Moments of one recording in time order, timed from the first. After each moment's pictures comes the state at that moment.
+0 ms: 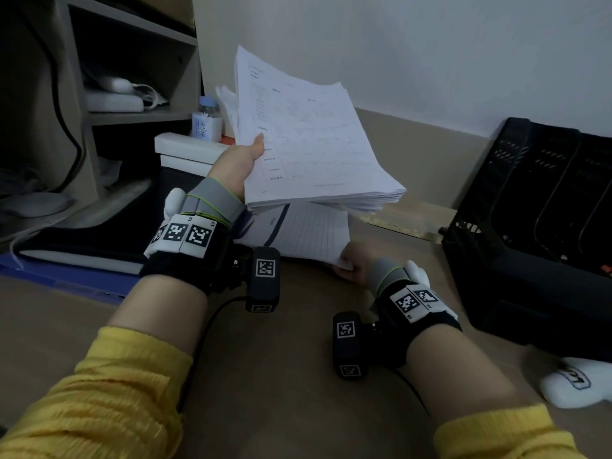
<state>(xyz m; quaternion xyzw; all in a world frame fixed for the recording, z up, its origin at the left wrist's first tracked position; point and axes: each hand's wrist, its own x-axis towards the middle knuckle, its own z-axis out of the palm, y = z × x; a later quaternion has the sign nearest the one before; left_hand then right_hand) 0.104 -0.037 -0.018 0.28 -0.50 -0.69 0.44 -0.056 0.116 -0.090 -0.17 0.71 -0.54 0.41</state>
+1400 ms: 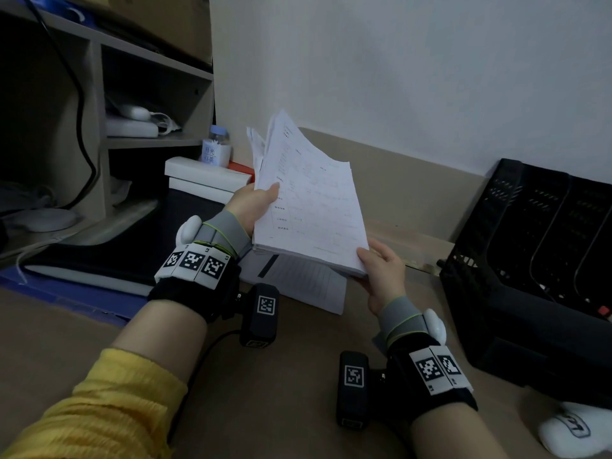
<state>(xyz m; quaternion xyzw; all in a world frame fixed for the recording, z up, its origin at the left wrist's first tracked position) 0.095 -0.023 -0.030 0.33 -0.55 -0.63 0.44 -0.068 0.135 -0.078 -0.27 0.59 -0.72 0.24</state>
